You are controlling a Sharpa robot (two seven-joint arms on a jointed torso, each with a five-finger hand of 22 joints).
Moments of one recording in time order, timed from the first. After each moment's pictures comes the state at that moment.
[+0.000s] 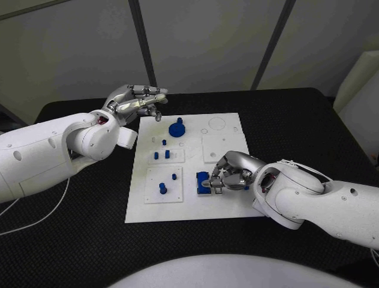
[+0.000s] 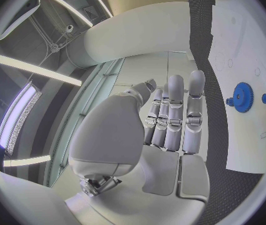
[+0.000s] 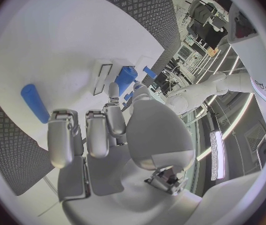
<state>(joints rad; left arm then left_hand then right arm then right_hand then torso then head) 1.18 -0.80 0.02 1.36 -0.09 -0.11 0.33 1.41 -0.13 0.41 0.05 0.17 0.98 0.17 0.17 0.07 1.01 0.11 0.42 0.12 1.17 0.02 0.94 0.43 0.13 1.17 0.12 0.46 1.03 0.97 -0.89 0.00 1.87 -1.36 -0.35 -0.48 1.27 0.01 -0.20 0.23 0.37 1.05 0.06 0.37 0.41 1.42 -0.02 1.24 1.29 1.46 -0.07 1.45 1.31 0.04 1.47 0.04 1.51 1.31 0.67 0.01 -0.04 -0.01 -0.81</state>
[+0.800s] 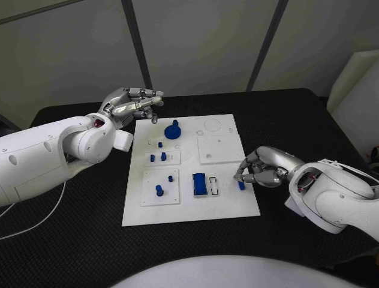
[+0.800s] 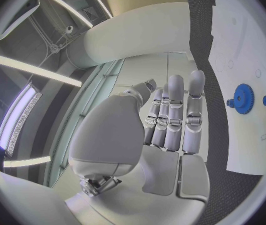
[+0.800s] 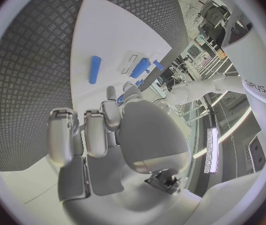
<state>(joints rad) 1.18 -0.80 0.02 1.35 -0.09 -0.11 0.33 1.41 -0.13 0.41 0.05 0.17 0.98 0.17 0.17 0.07 1.01 0.11 0.42 0.12 1.17 0.02 0.94 0.43 0.13 1.17 0.12 0.46 1.03 0.98 -1.14 0.00 1.96 -1.40 -0.39 -0.41 1.44 0.05 -0.16 0.22 0.42 1.00 0.10 0.22 0.34 1.39 0.01 1.16 1.24 1.46 -0.06 1.44 1.30 0.04 1.46 0.05 1.50 1.31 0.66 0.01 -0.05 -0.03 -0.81</state>
